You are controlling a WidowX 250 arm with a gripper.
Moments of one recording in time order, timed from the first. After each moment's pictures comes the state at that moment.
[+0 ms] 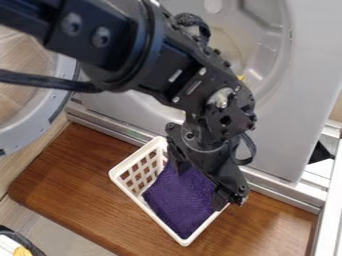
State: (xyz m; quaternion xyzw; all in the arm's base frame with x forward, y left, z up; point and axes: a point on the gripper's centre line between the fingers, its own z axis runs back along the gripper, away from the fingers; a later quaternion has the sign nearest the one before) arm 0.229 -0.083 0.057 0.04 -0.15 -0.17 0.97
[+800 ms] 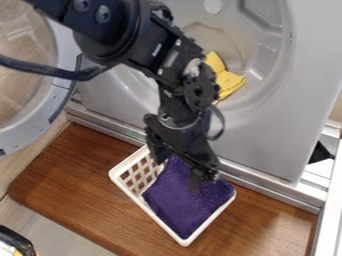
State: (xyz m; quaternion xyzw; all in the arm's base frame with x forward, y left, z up) arm 0.246 -0.040 0.041 0.03 -0.11 -0.12 0.99
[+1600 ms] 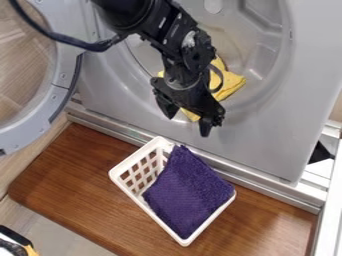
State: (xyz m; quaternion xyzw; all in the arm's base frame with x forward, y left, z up) arm 0.325 -0.015 0.048 0.04 -0.22 -0.06 0.97
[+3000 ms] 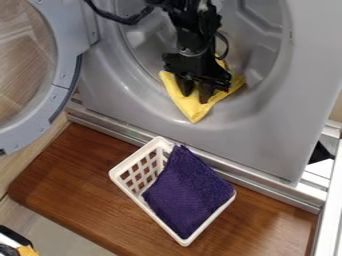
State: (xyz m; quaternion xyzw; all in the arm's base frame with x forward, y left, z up) arm 0.380 0.008 0.036 0.04 -0.19 -0.02 0.98
